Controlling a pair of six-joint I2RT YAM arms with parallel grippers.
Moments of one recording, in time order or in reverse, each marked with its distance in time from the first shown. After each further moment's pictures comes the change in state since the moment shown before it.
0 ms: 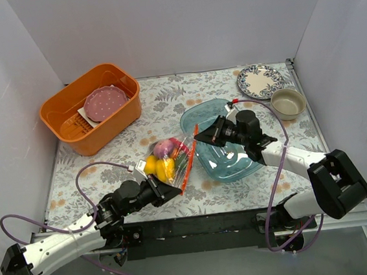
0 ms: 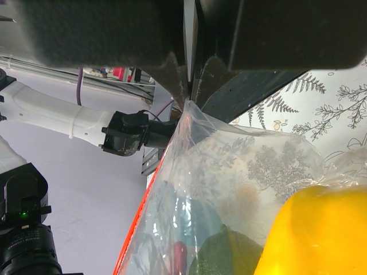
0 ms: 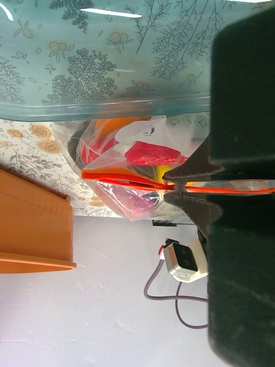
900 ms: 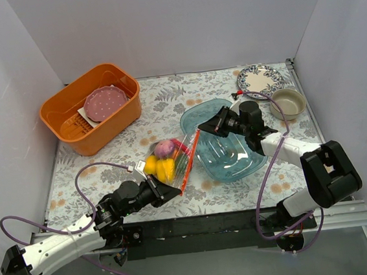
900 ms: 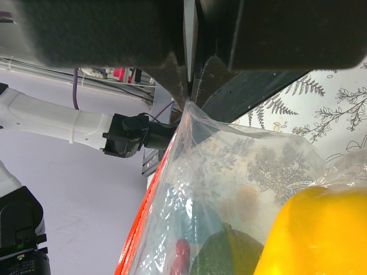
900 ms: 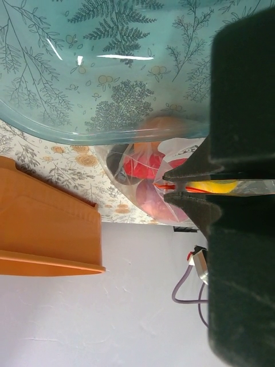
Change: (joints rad) left arm 0.000 -0.027 -0.001 -0.022 0.000 0.000; right arm -0.106 0.097 0.087 0.006 -0.034 -0.045
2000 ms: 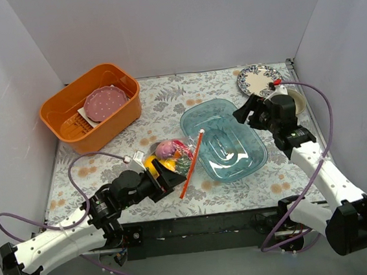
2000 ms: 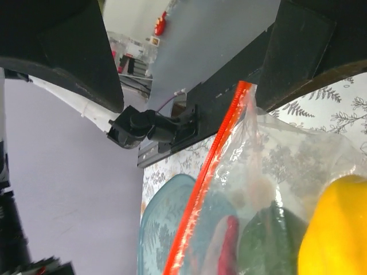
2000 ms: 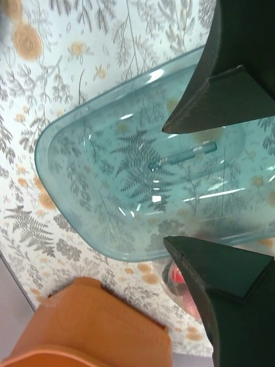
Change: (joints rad) left arm -0.006 0.089 0.232 -0.214 -0.060 0.028; right arm -0.177 -0.387 0.088 -0.573 0.364 -0.466
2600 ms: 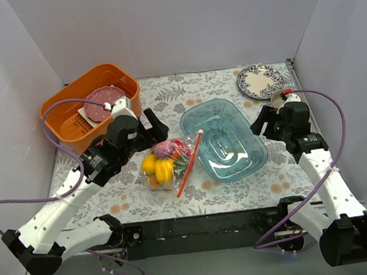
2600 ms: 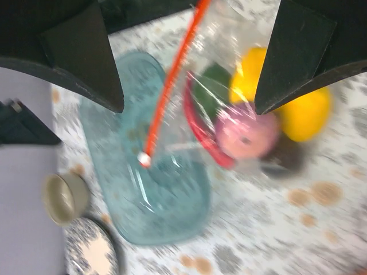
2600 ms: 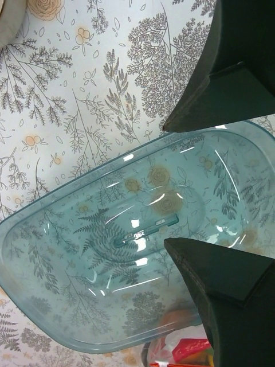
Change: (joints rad) left arm 0.164 0.437 0.746 -0.416 -0.330 0.494; right arm -0.159 -0.108 -0.032 -0.278 0.008 -0.192
